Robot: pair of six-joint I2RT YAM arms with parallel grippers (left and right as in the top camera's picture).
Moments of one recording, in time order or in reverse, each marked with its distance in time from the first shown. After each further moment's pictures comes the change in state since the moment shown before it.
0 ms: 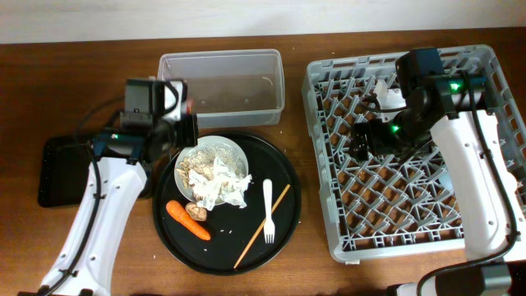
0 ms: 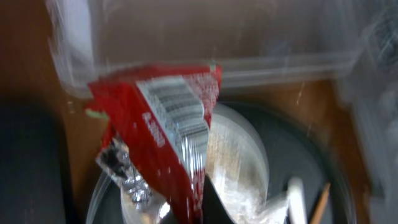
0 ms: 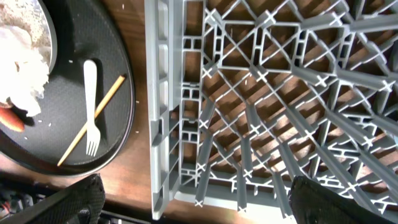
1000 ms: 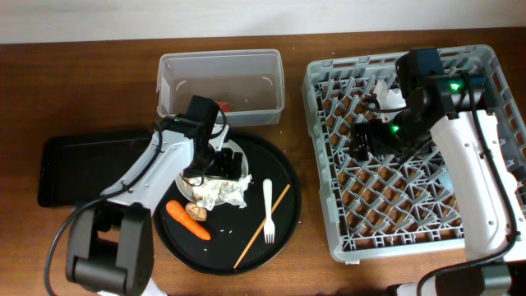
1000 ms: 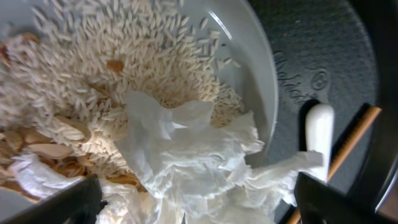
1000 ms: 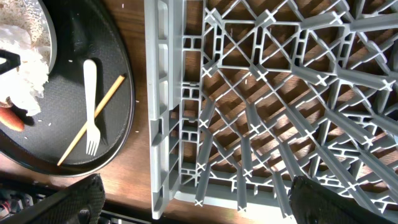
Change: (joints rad) left arm -0.158 0.336 -0.017 -0.159 0.070 -0.001; right arm 0.000 0.000 -0.001 0.000 0.000 0.001
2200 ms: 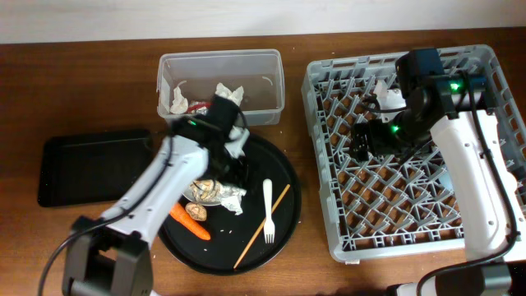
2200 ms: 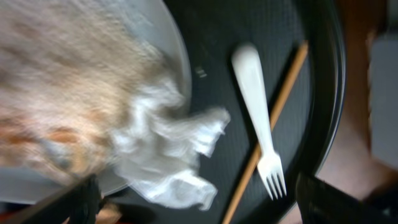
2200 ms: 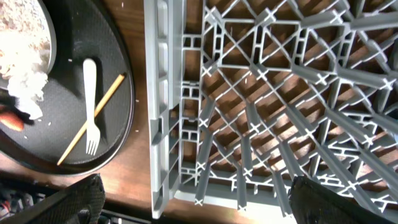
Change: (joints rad) left arm -0.137 -0.092 0.058 -0.151 -0.002 -0.002; right arm 0.000 0.000 0.000 -0.004 0.000 0.000
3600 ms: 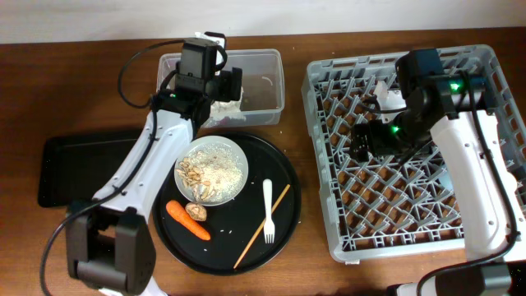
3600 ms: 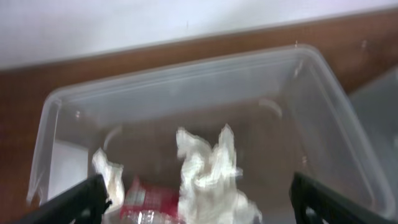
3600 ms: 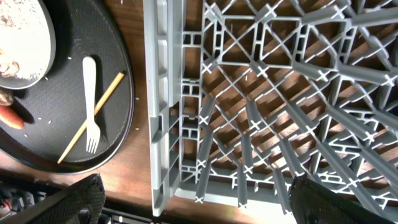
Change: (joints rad) left arm 0.129 0.103 0.212 0.626 -0.332 0.064; right arm 0.000 0.000 0.000 -0.005 0.000 0.002
